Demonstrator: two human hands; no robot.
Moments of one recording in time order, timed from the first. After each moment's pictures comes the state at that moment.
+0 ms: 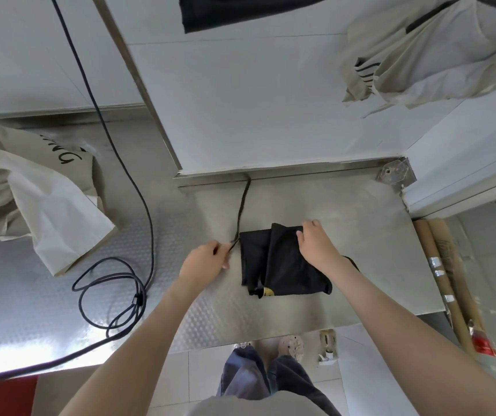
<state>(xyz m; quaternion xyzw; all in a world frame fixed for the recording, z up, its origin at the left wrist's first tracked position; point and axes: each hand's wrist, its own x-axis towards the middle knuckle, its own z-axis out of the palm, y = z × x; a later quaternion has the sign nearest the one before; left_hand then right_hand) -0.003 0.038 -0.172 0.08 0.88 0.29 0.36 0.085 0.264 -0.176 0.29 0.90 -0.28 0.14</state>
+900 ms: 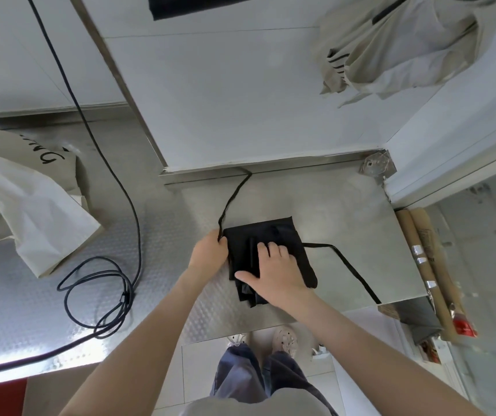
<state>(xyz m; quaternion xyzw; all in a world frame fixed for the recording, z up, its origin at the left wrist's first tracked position) 0.008 0.072 -0.166 0.08 0.89 0.29 0.33 0.121 0.183 -0.162 0.19 0.95 -0.15 0.22</state>
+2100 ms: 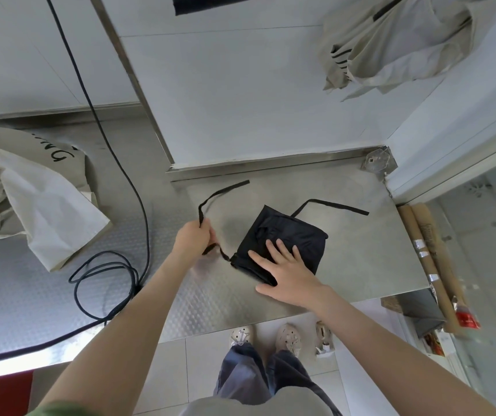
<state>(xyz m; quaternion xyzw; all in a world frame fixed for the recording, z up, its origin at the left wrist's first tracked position) -0.021 0.047 -0.157 -0.04 0.84 0.41 0.35 0.147 0.198 -0.171 0.07 0.94 -0.20 0.28</state>
